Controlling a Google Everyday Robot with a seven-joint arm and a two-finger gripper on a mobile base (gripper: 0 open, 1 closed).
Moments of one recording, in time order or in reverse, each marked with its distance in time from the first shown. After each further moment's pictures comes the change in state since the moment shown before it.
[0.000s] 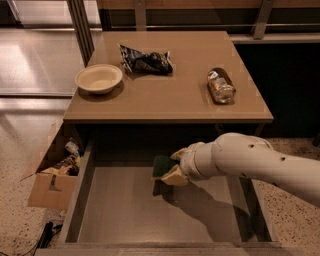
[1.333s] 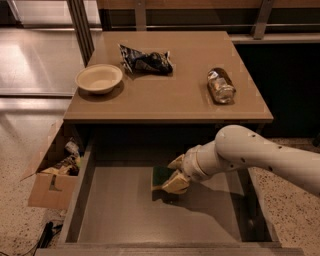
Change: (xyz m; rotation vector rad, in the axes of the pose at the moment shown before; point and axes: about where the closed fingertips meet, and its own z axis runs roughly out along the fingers) arm 0.015 0.019 0.024 -0.223 -0.019 0.007
